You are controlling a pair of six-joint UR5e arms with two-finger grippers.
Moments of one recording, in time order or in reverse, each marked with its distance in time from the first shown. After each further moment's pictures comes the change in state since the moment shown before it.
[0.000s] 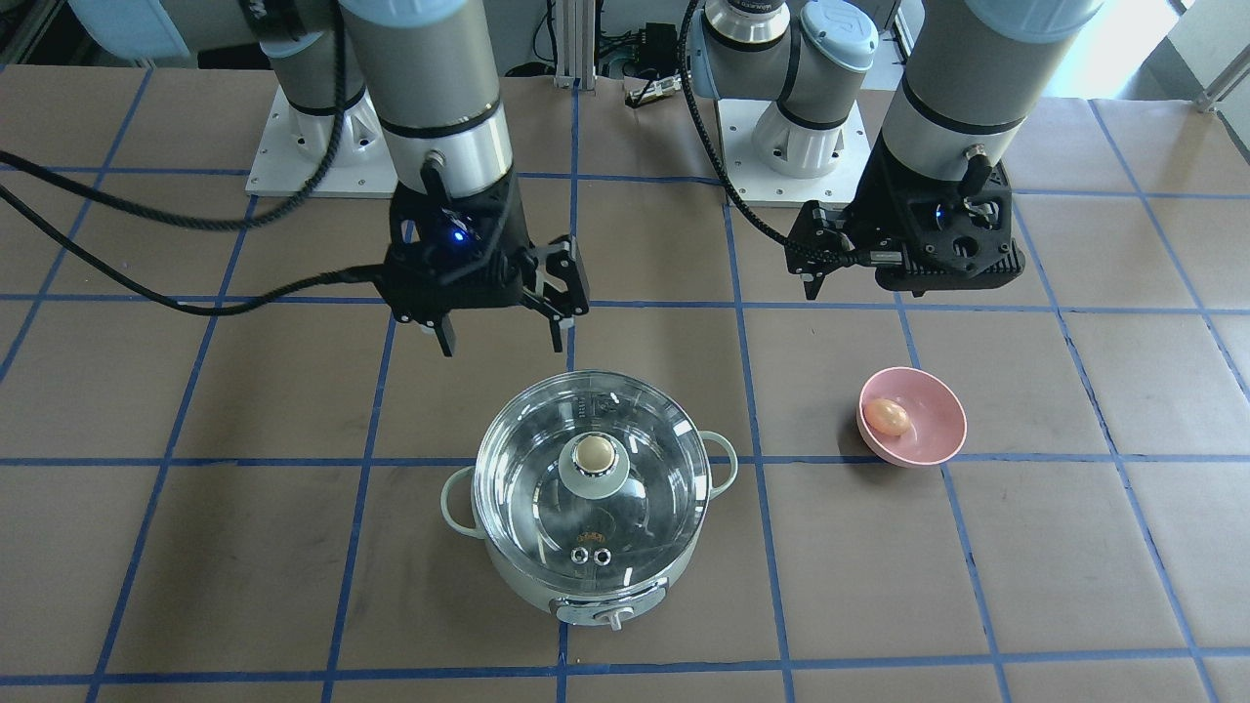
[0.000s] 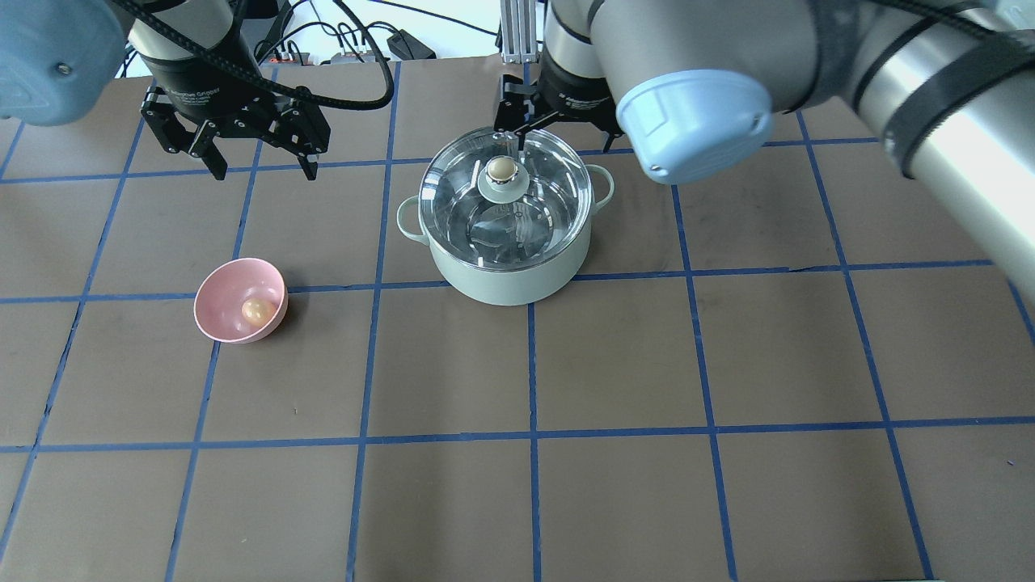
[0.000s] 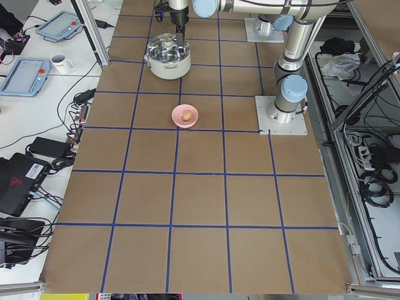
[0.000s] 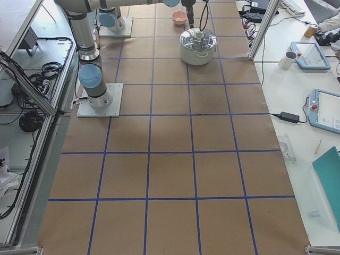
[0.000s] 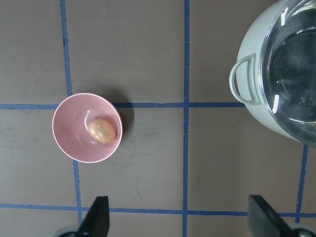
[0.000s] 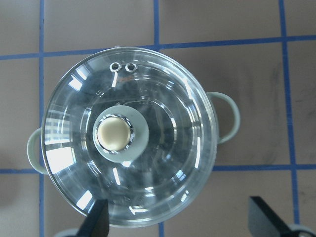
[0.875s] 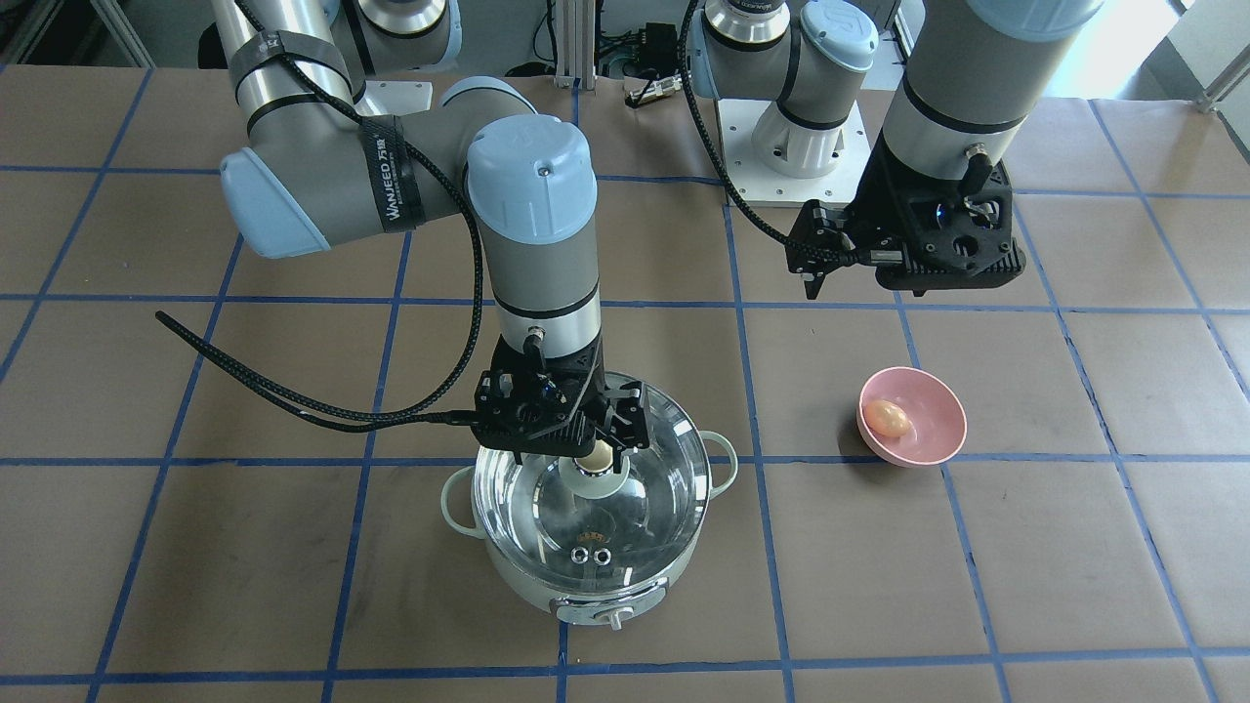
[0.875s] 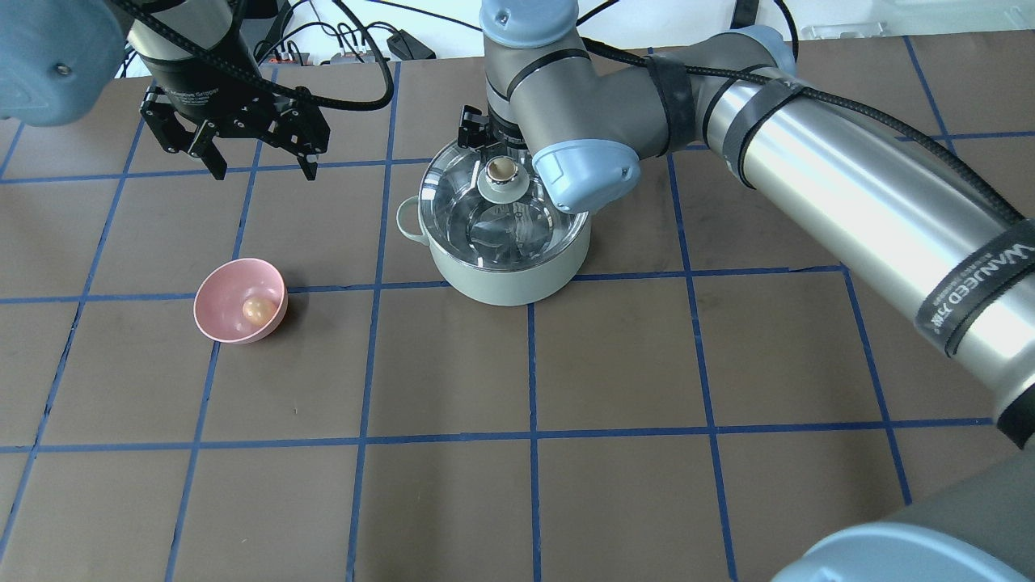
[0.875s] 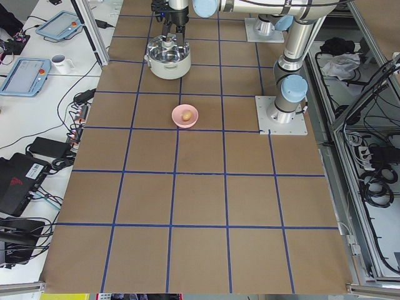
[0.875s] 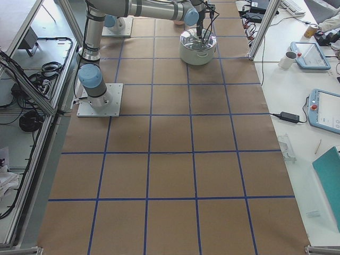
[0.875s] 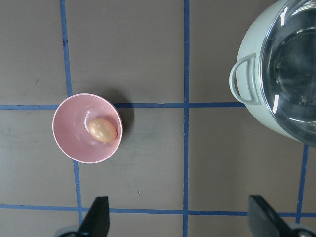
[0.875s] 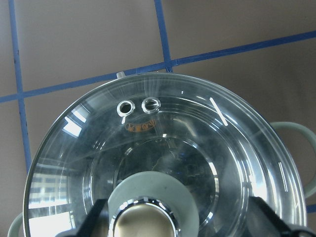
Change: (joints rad) left arm 0.000 0.000 0.000 0.001 0.000 0.004; right arm 0.057 0.227 -0.025 -0.232 -0.055 0.200
